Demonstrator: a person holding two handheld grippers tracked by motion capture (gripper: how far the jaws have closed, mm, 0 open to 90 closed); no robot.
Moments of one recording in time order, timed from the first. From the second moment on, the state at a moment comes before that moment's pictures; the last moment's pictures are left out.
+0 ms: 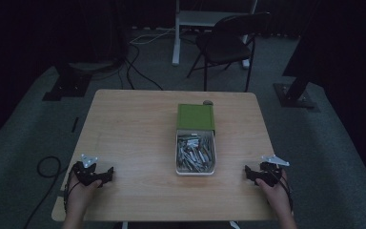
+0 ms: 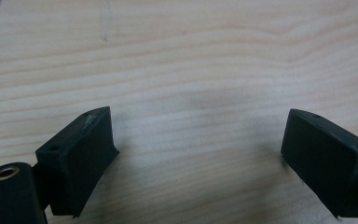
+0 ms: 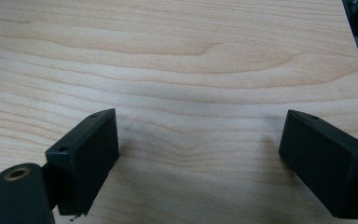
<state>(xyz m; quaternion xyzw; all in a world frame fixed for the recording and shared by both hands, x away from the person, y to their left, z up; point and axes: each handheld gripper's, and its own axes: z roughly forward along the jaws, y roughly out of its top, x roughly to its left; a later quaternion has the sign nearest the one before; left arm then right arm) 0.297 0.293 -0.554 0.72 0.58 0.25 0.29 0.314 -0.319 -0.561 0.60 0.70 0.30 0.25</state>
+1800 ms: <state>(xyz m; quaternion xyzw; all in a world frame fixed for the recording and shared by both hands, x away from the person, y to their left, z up) 0.298 0.287 -0.555 0.72 0.59 0.25 0.29 0.307 -0.294 -0.524 0.58 0.70 0.35 0.24</state>
